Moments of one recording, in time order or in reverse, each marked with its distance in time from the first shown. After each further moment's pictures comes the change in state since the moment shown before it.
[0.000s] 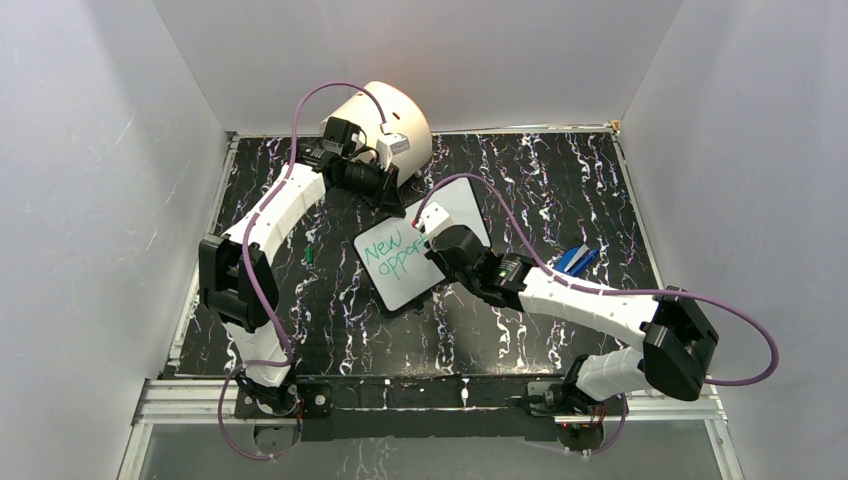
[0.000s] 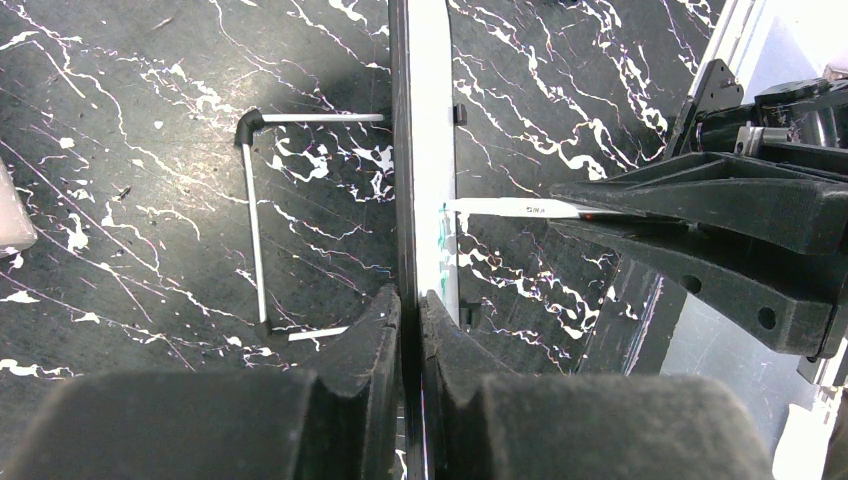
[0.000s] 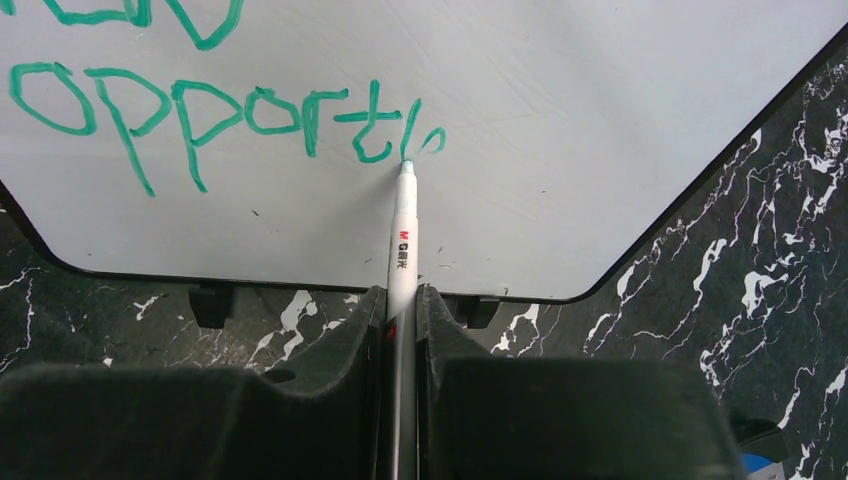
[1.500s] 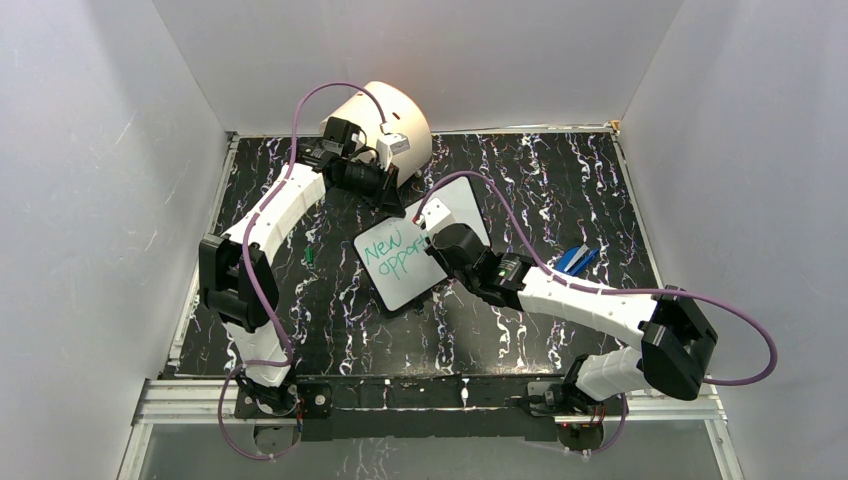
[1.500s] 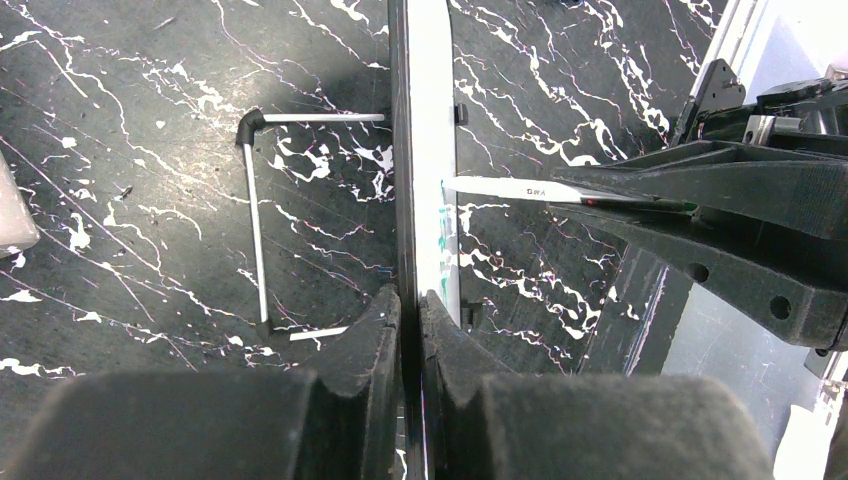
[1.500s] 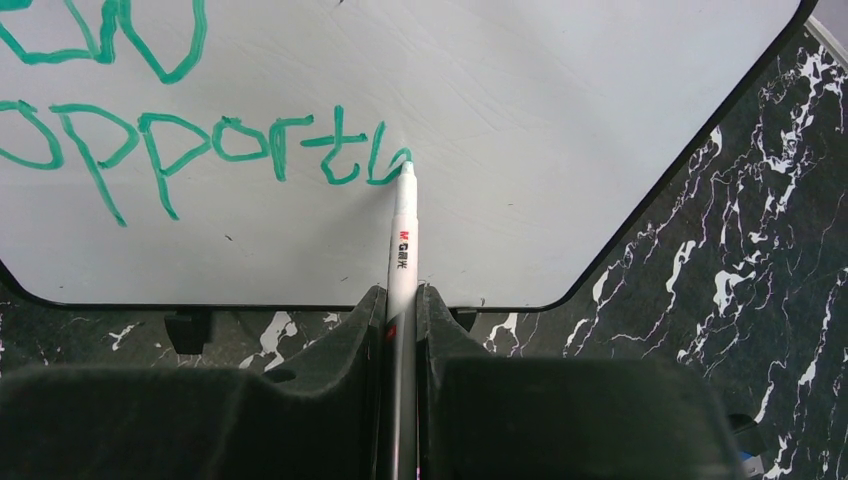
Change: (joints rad) left arm 0.000 0.000 0.000 0.000 -0.002 0.000; right arm -0.006 0.006 0.000 0.038 0.049 -0.011
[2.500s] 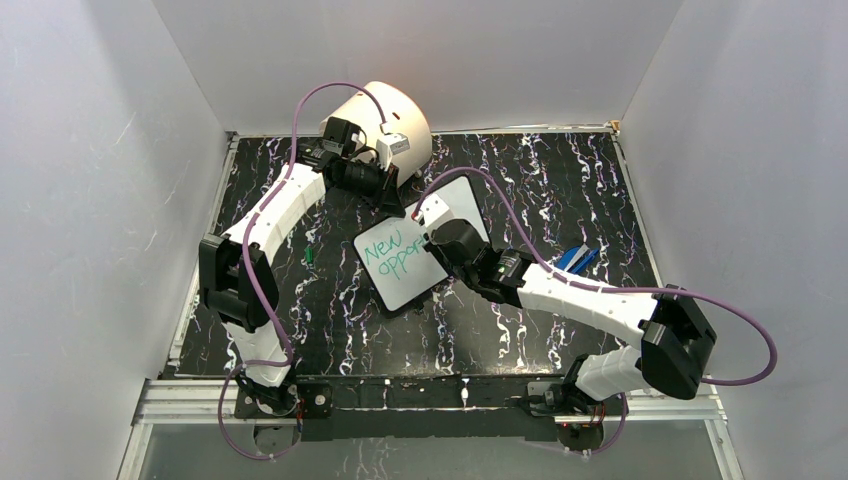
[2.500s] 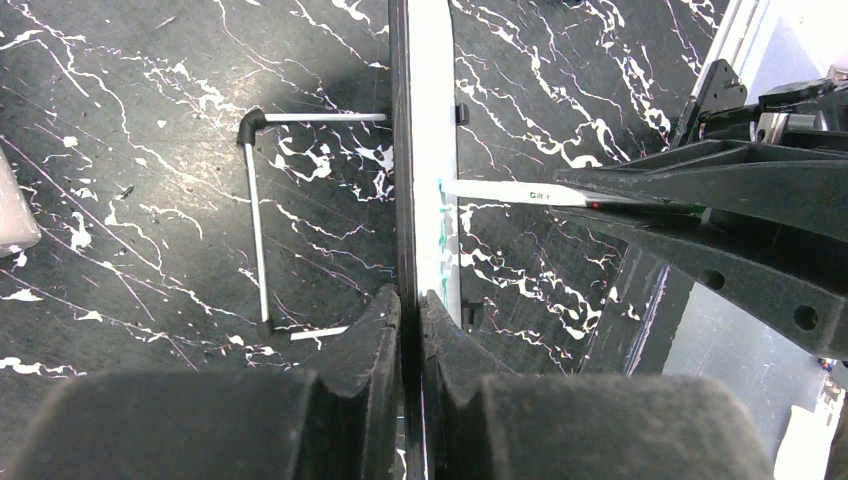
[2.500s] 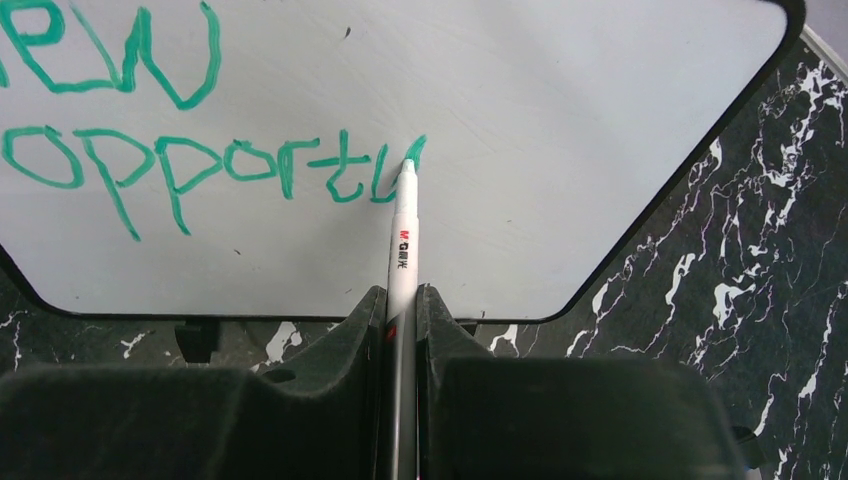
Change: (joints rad) left arm 0.000 0.000 0.000 0.000 -0.003 0.000; right arm -0.008 0.008 0.030 0.004 -0.018 -0.008
